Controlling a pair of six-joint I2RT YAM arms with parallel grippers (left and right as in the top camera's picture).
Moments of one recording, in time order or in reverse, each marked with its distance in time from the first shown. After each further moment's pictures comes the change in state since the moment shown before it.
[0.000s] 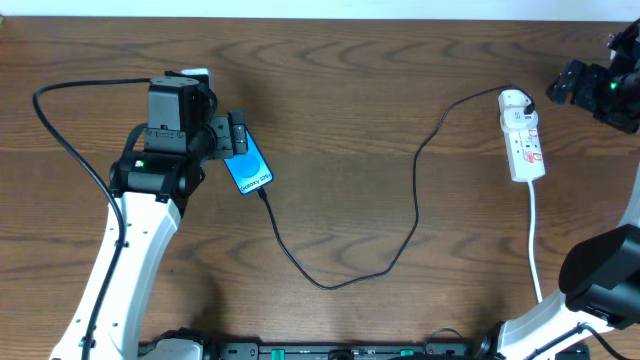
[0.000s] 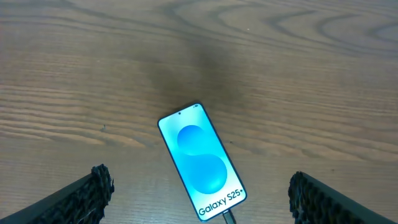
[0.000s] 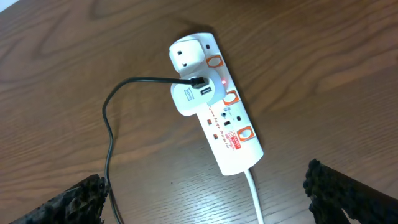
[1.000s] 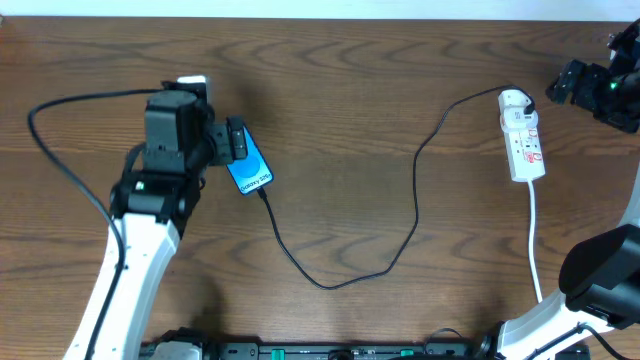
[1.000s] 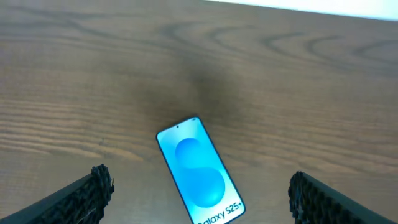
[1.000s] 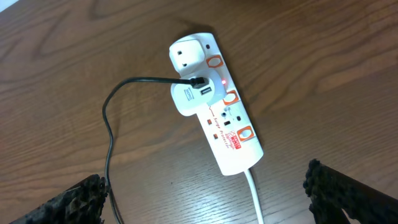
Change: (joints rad) left arm 0.001 -0.108 -0.146 0.163 0.000 0.000; right arm 0.000 0.000 0.000 0.000 0.000 0.000
